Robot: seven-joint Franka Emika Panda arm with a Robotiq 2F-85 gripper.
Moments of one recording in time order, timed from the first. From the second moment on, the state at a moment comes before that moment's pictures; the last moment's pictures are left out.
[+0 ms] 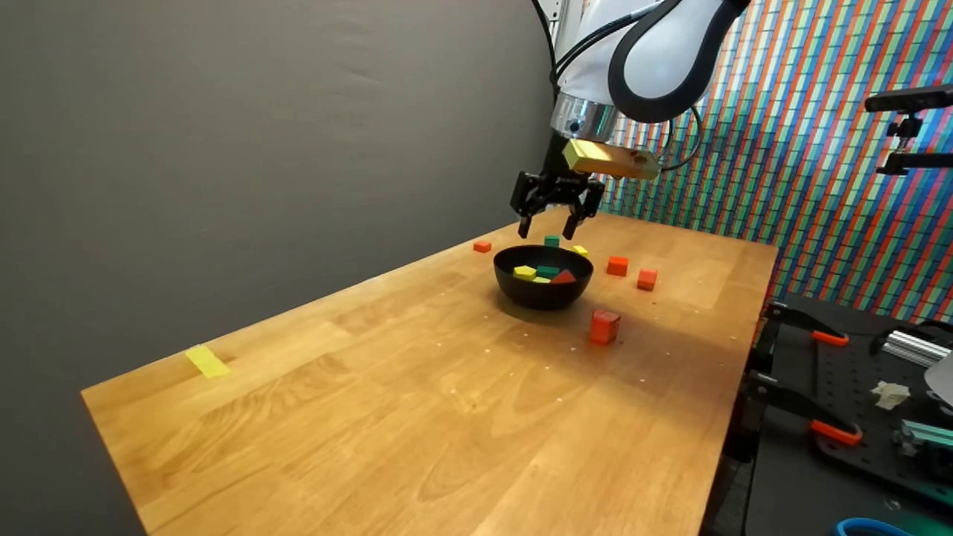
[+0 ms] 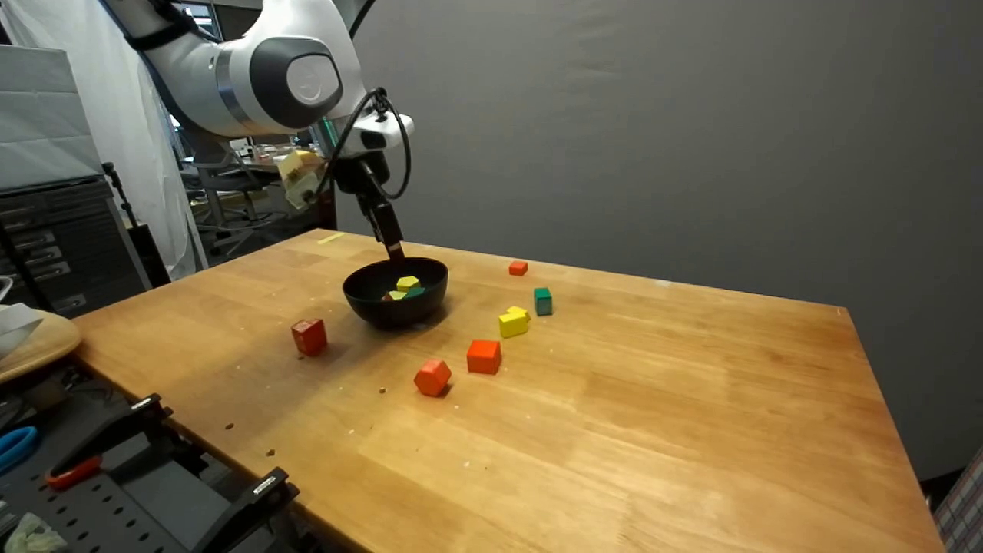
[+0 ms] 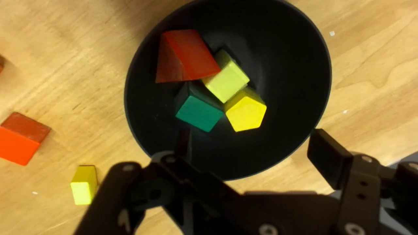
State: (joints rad) arm 0.15 0.24 -0.02 -2.41 -0.06 2.88 0.69
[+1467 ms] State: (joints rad) arm 0.13 0.19 0.02 -2.33 -0.29 2.53 0.20
